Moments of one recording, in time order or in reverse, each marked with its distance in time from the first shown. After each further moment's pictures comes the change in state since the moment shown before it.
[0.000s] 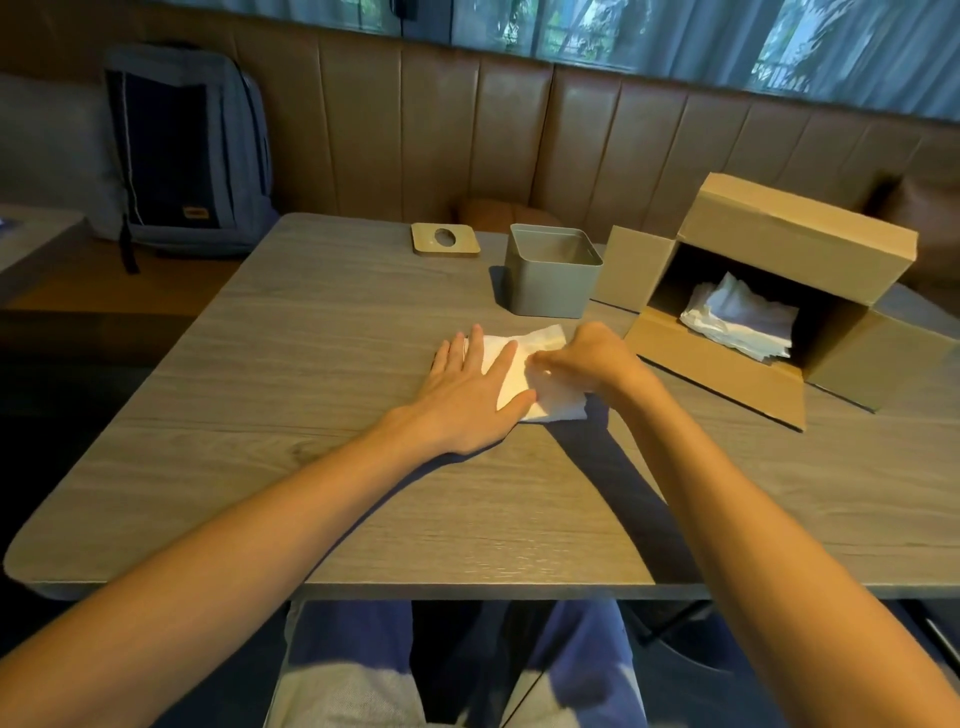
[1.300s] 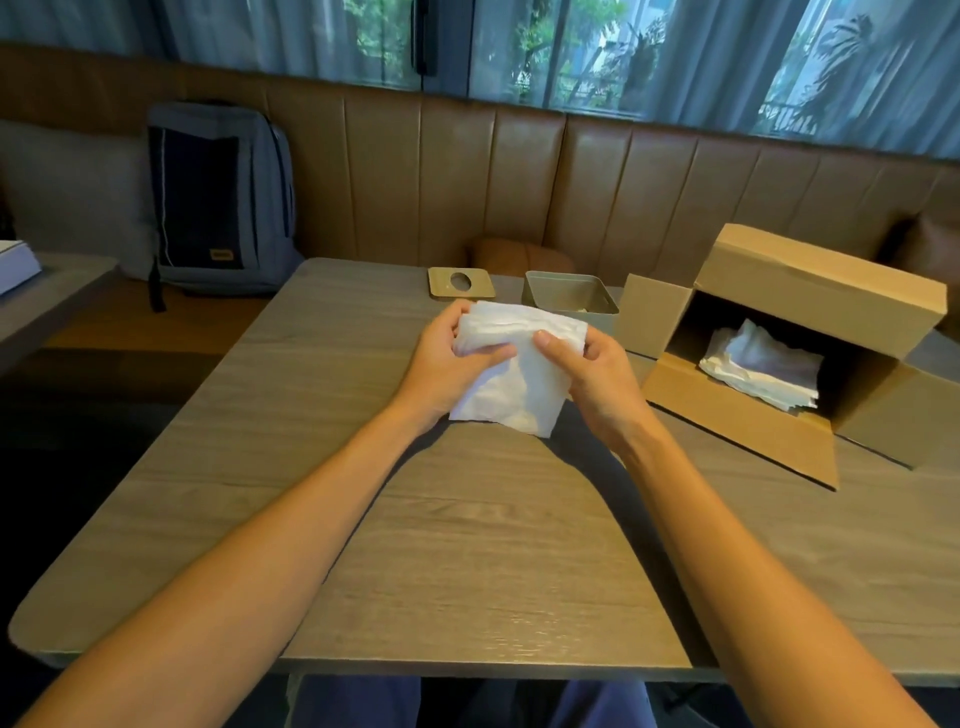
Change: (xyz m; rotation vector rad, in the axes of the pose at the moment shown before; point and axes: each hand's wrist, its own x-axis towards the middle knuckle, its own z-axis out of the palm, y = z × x) left_hand 0.032 -0.034 -0.046 -1.260 0.475 -0.002; right_hand 0.022 -0.007 0.010 1.043 -0.014 -0.397
